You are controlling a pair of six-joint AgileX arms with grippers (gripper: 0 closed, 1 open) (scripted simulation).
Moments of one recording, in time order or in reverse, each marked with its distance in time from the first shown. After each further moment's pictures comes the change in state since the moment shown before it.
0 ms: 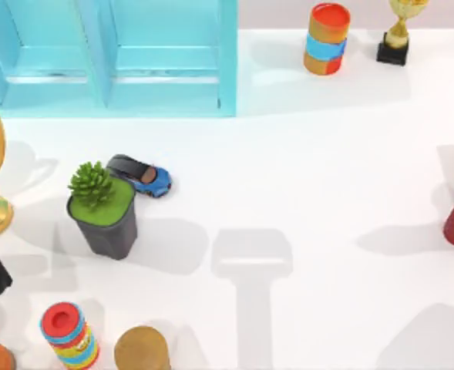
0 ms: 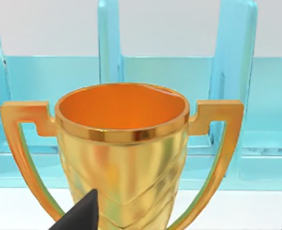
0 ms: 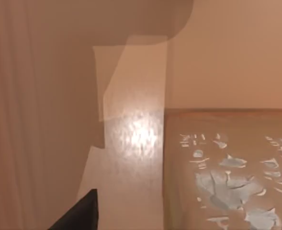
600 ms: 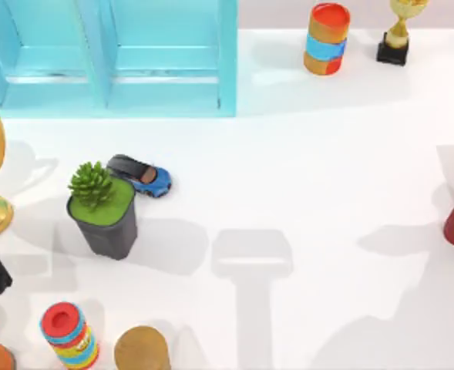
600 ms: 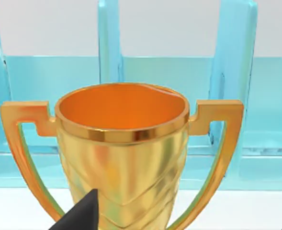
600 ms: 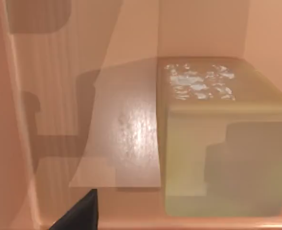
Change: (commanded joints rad) left arm 0.000 0.000 0.000 0.000 0.000 0.000; right arm -0.003 -0.091 0.231 -0.329 0.000 -0.004
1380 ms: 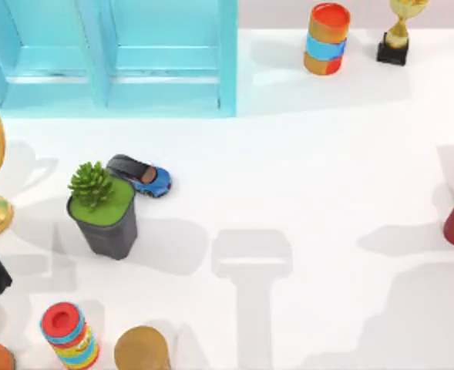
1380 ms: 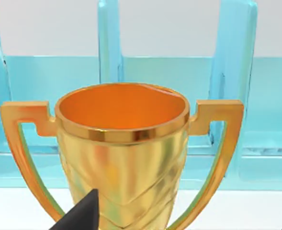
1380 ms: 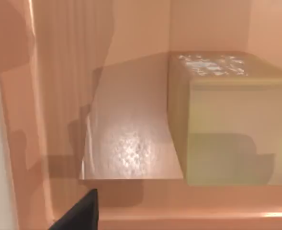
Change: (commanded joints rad) left arm 0.000 0.000 0.000 0.000 0.000 0.000; right arm 0.020 -0.124 -0.056 0.011 -0.001 0.020
